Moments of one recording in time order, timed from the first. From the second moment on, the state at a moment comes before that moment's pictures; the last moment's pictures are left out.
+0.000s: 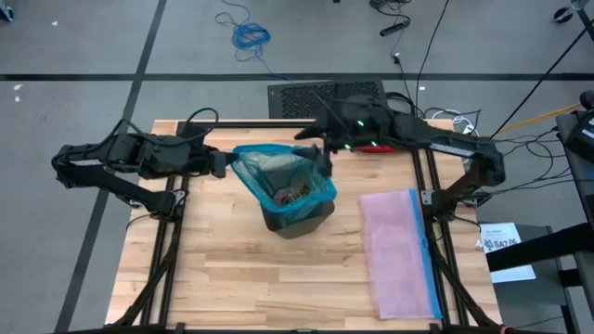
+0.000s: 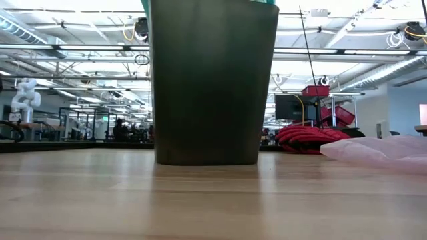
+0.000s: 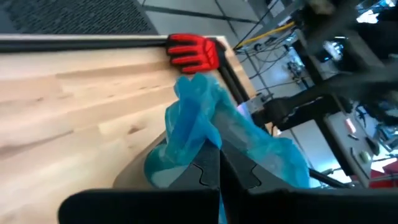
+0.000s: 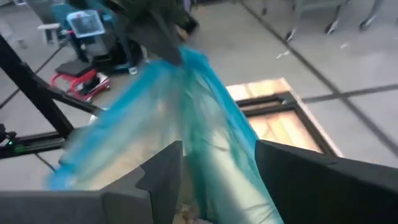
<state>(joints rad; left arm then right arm) -0.12 1.01 1.41 -0.95 -0.47 -1.08 -0.17 1.54 1.71 -0.51 -0.11 0.11</state>
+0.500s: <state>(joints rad) -0.12 1.09 1.49 -0.95 -0.36 -0.99 -0.41 1.80 1.71 -0.34 -0.67 0.12</state>
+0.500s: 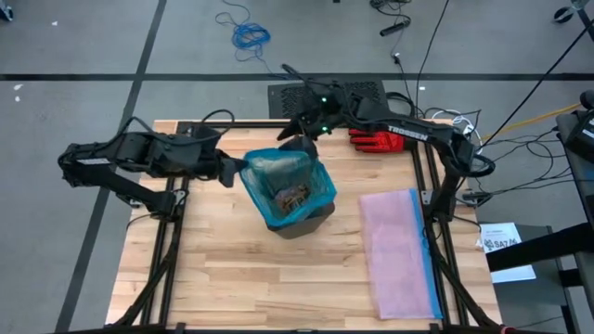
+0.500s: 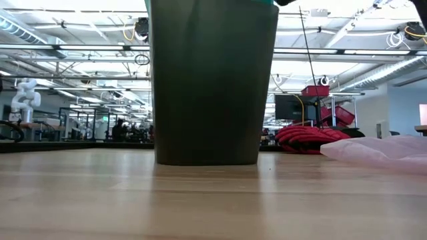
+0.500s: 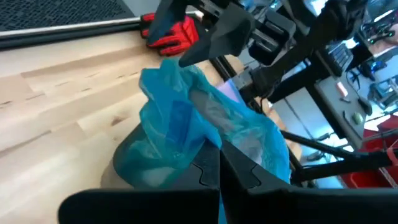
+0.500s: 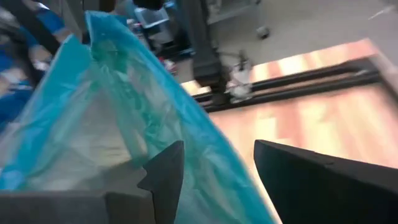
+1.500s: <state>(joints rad) -0.12 1.08 1.49 -0.95 -0.32 -0.92 -0.43 1.92 1.77 -0.24 -0.80 0.21</state>
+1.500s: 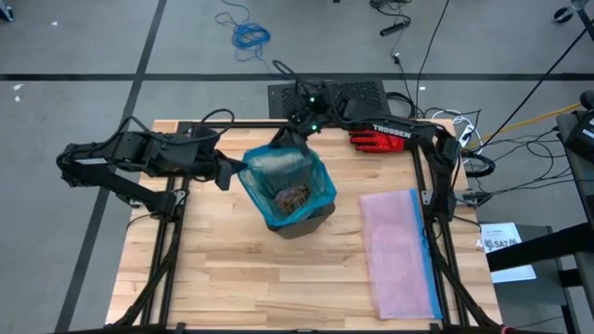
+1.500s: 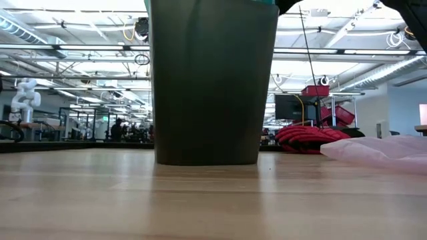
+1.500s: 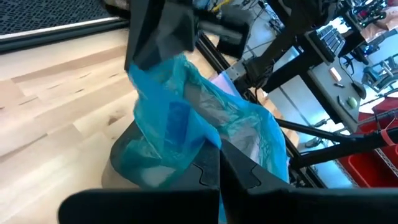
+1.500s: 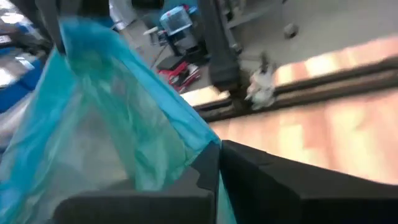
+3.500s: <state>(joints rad) -0.07 1.01 1.49 -1.01 -0.42 -0.80 -0.33 1.80 2.24 -1.32 -0.21 0.15</state>
